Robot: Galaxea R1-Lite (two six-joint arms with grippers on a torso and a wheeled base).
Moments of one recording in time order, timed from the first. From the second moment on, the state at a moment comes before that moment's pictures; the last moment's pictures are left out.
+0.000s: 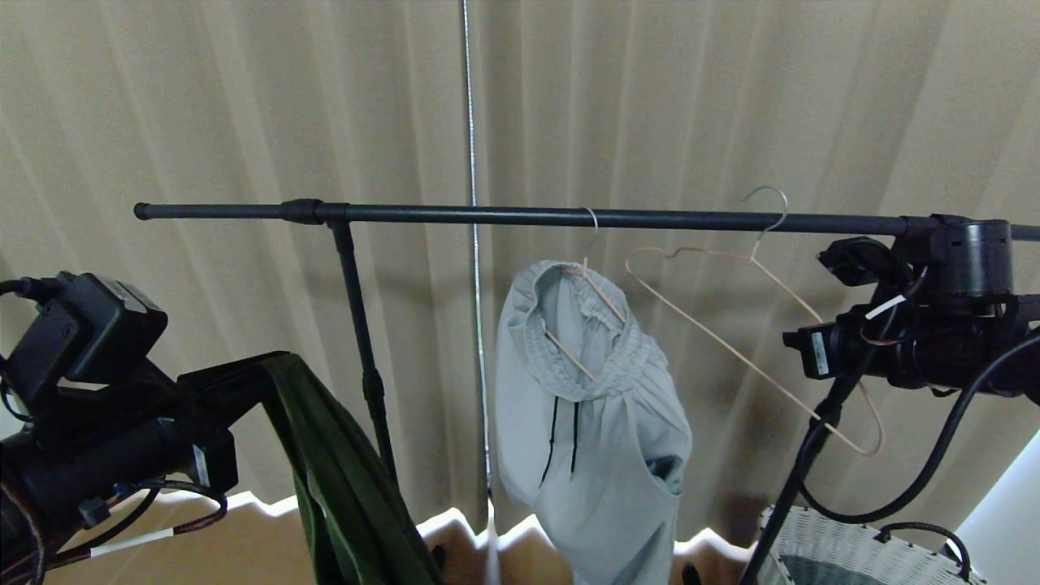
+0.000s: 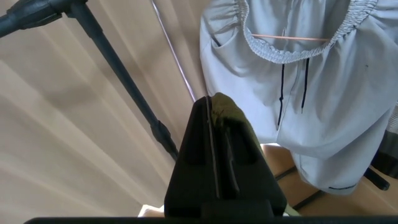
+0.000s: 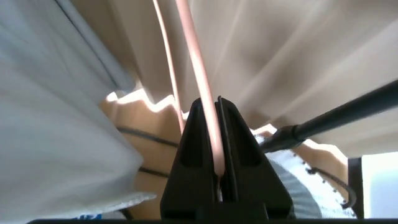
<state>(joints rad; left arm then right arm) -0.26 1.22 -0.39 -0.68 -0.20 0.32 0.09 1.69 -0.91 -0.19 -0.01 -0.04</state>
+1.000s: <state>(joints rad) -0.27 1.23 -0.38 -0.69 -0.20 0.33 0.09 1.46 -0.71 -0.19 -0.02 -0.05</state>
